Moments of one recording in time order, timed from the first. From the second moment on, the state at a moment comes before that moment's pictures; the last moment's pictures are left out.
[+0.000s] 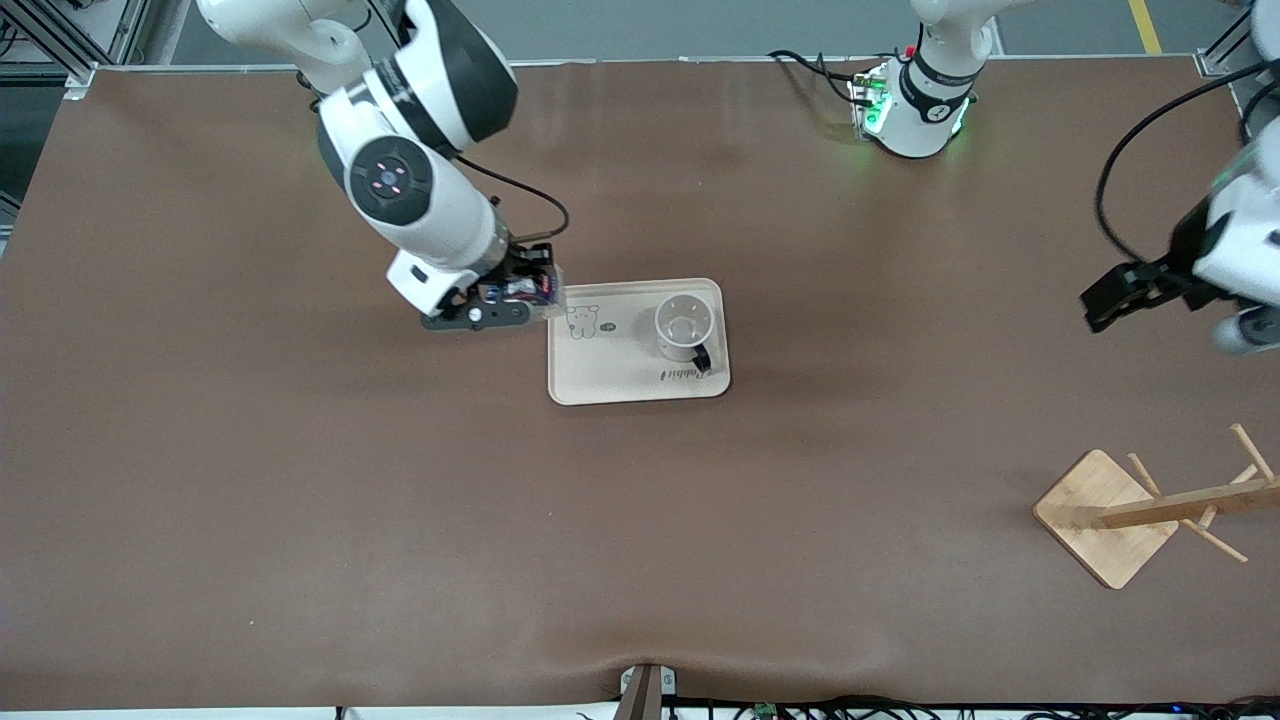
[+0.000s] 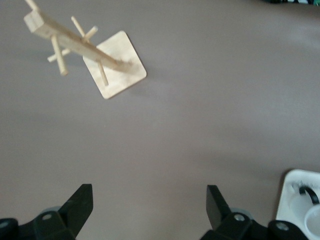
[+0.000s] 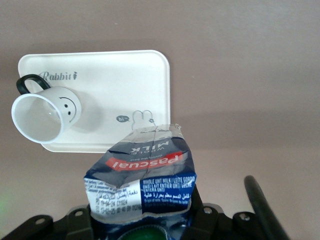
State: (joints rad) left arm 0.24 0.13 -0.36 -1.36 0.14 1.51 -0.29; right arm 0.62 0.31 -0.03 -1.63 0.21 1.75 0.47
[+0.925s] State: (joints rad) left arm 0.02 -0.05 0.00 -1.53 0.03 1.48 -0.10; right arm 0.69 0.47 -0.04 -1.58 0.18 1.92 0.39
